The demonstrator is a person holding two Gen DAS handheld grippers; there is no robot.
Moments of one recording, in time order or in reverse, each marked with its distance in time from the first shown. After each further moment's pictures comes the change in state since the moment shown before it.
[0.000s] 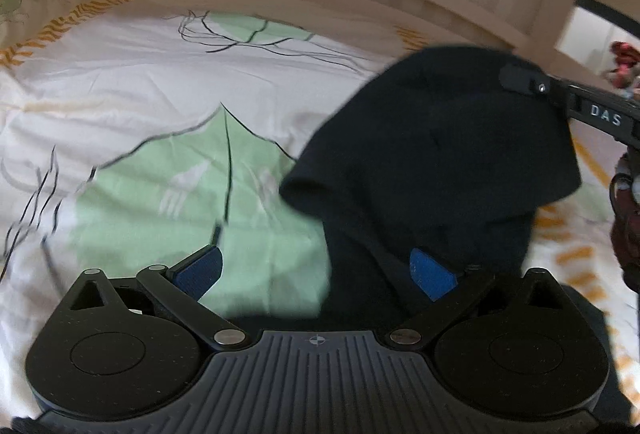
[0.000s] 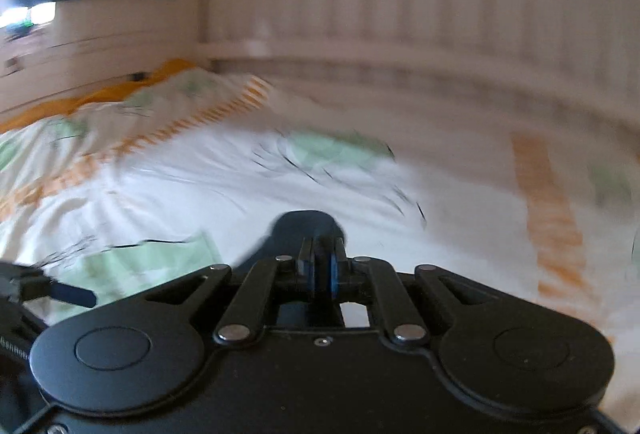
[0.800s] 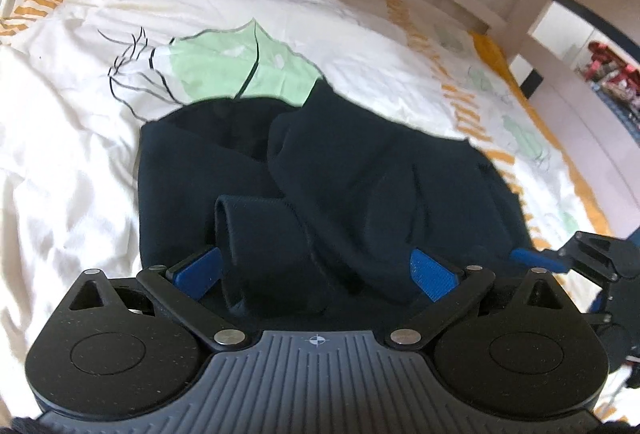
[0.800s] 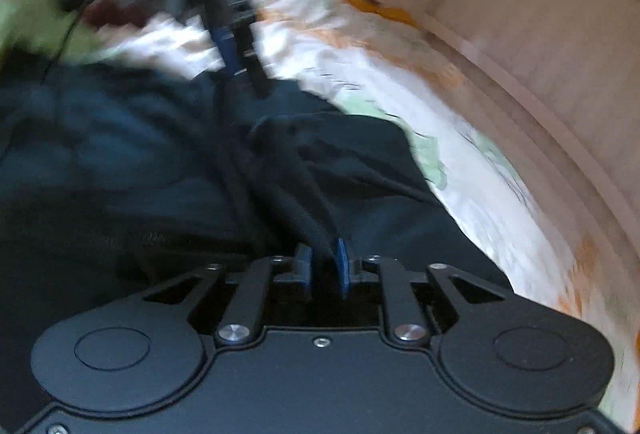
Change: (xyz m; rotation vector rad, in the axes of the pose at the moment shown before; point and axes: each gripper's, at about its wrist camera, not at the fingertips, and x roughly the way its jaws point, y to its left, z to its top) left arm -0.140 0.001 -0.111 -0.111 0.094 -0.057; right arm -0.210 0.149 -0.128 -0.447 0.150 0.198
